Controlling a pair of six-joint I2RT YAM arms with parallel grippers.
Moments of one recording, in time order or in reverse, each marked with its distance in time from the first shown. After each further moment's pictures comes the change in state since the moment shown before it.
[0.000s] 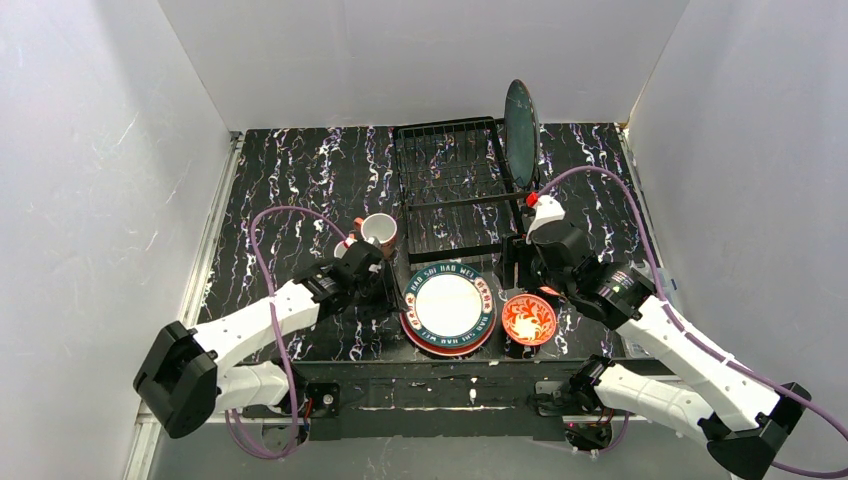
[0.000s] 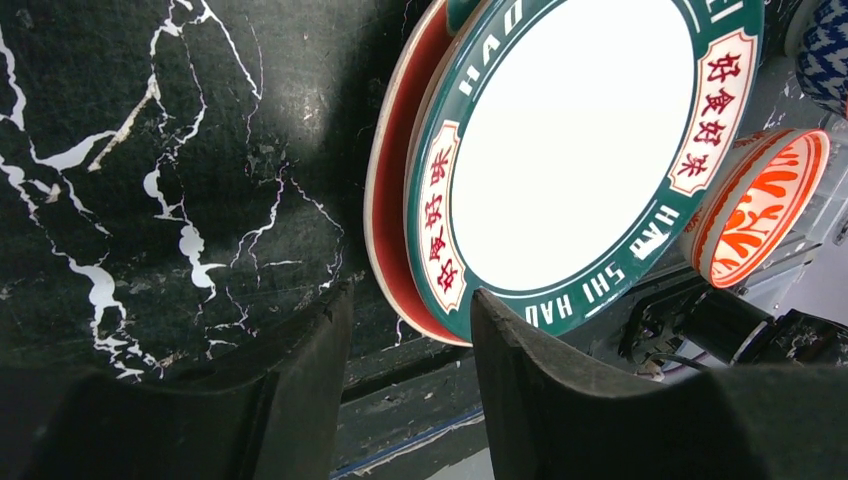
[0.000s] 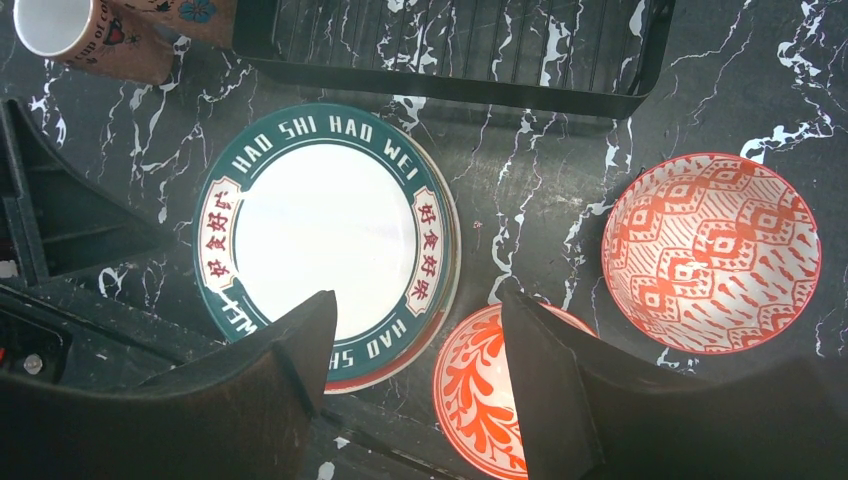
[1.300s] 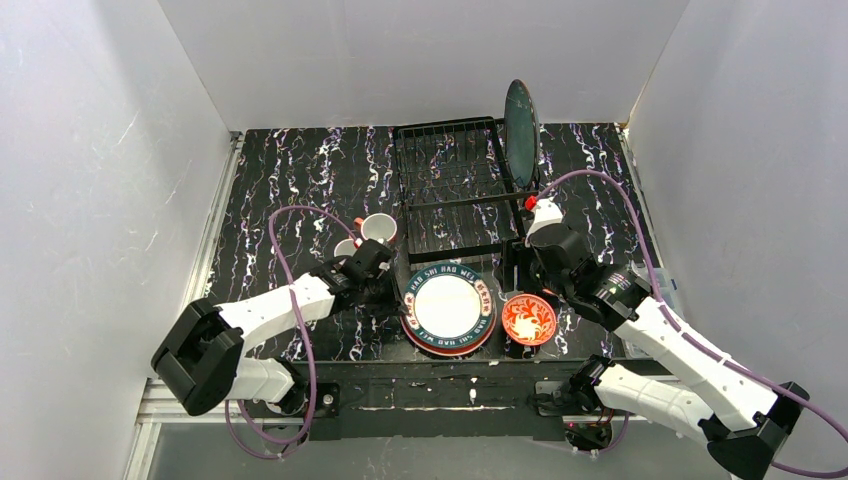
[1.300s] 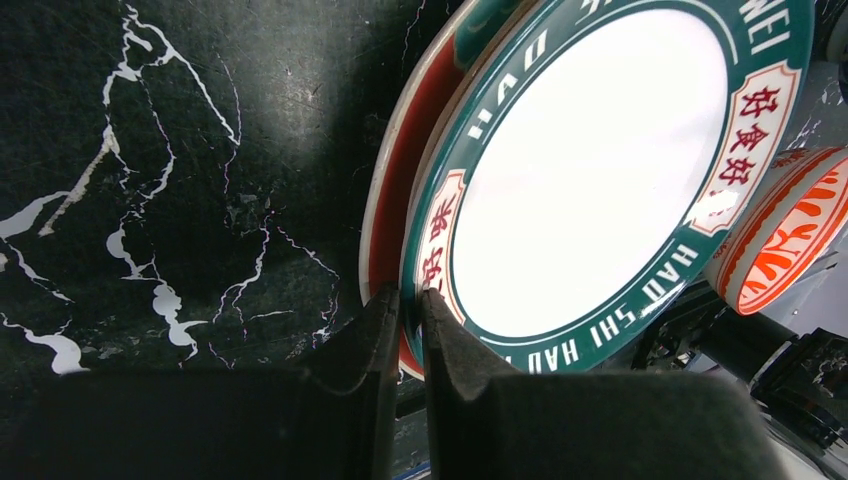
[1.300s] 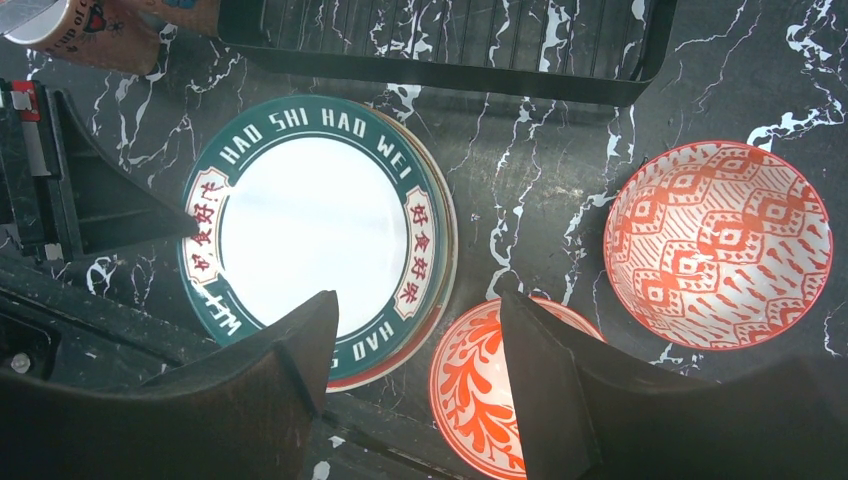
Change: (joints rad) left arm 0.000 0.146 -0.001 0.109 0.026 0.016; right arm 0.000 -0.006 -0.034 0.012 -0.001 0.006
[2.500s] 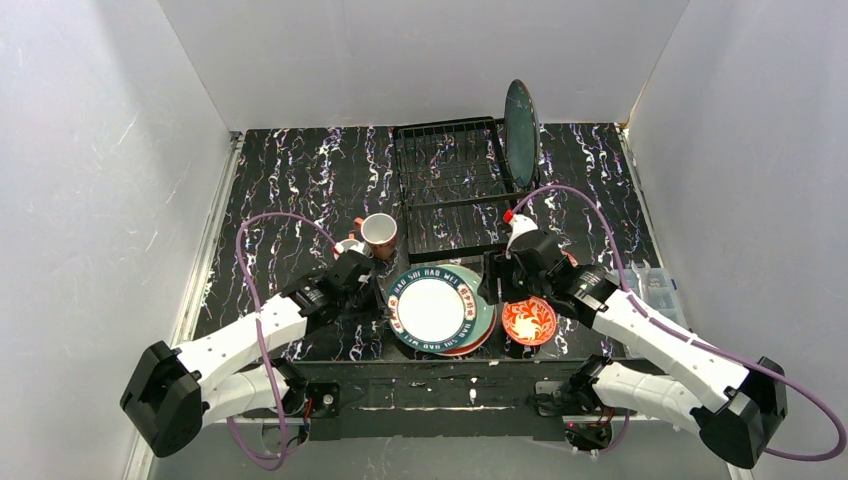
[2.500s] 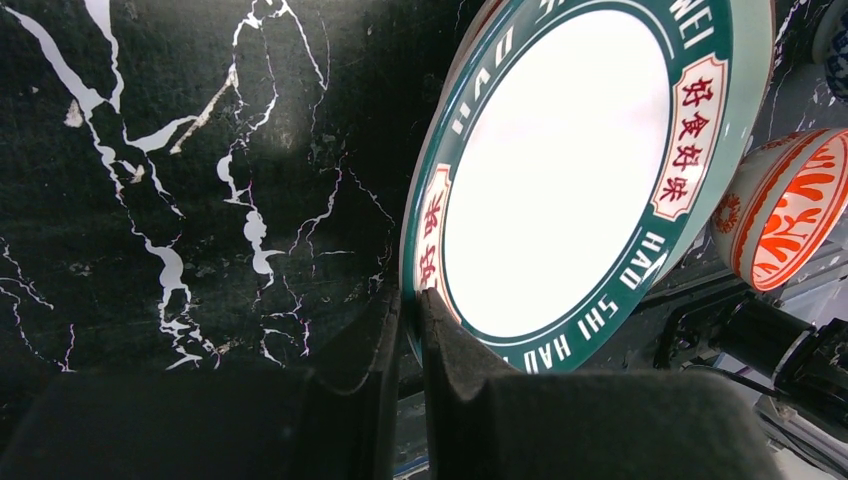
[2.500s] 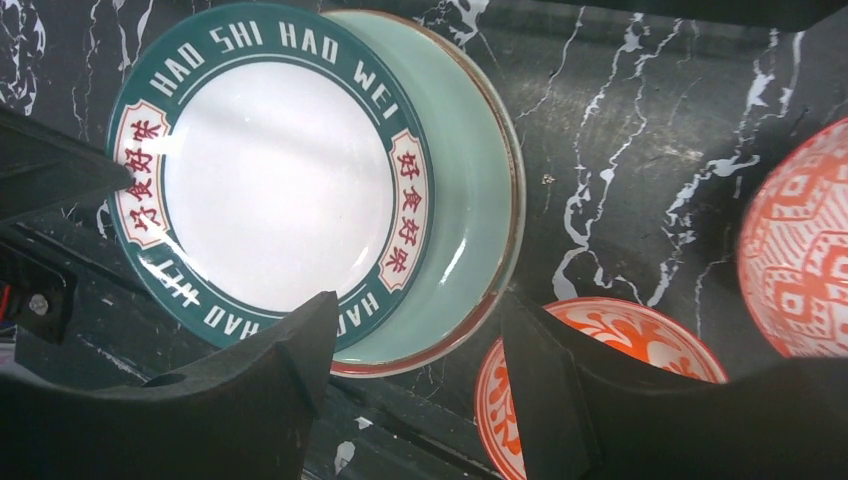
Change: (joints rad) left arm 0.000 -0.249 -0.074 -0.119 -0.092 0.016; right arm 0.000 0.090 -0.118 0.113 -0.152 0.037
